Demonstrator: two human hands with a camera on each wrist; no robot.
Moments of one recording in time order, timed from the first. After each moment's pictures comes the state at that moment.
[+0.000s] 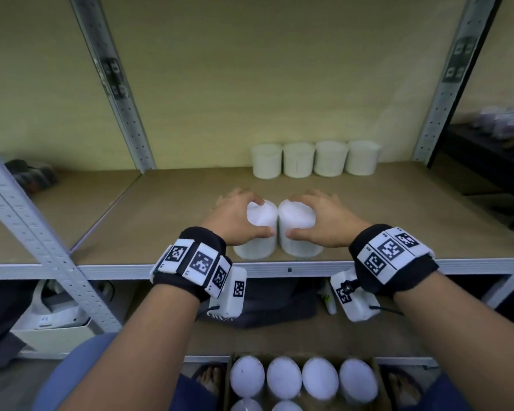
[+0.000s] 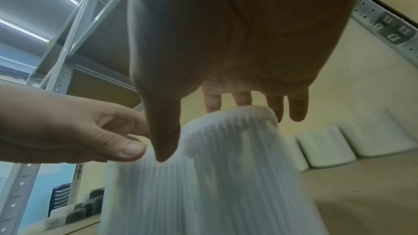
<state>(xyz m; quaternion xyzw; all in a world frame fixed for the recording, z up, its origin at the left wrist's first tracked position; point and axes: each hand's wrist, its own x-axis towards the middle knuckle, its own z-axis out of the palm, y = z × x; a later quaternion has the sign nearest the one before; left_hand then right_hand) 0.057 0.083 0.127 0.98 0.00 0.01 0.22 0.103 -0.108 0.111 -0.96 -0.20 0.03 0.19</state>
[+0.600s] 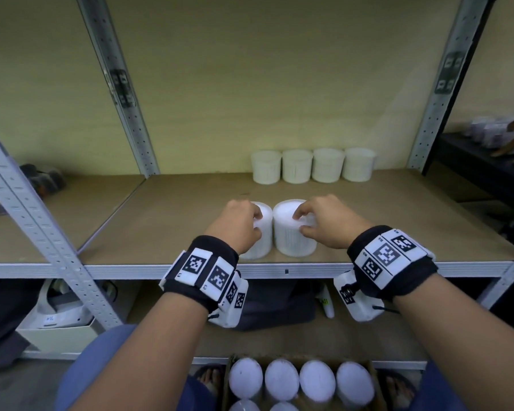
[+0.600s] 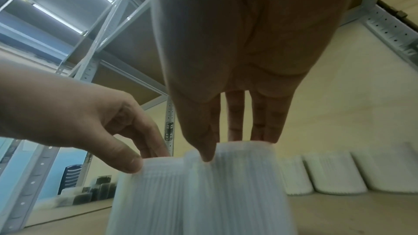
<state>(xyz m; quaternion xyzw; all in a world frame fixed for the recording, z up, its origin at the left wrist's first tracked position) 0.046 0.070 0.127 0.98 0.00 0.06 0.17 0.084 -0.116 0.136 -0.96 -0.24 0.00 0.12</state>
